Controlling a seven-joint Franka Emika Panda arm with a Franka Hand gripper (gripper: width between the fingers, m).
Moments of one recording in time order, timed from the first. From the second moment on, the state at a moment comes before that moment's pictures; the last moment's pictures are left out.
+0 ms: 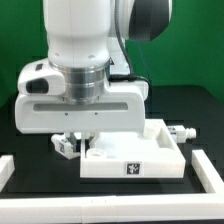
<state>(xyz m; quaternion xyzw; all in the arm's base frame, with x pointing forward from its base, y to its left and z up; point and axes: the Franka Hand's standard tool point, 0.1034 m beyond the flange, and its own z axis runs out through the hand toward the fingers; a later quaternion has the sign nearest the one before) 0.575 -0.065 0.063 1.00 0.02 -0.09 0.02</state>
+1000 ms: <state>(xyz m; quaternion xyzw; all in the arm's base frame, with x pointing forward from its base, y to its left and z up) 0.594 -0.024 0.014 1.00 0.02 -0.07 0.03</state>
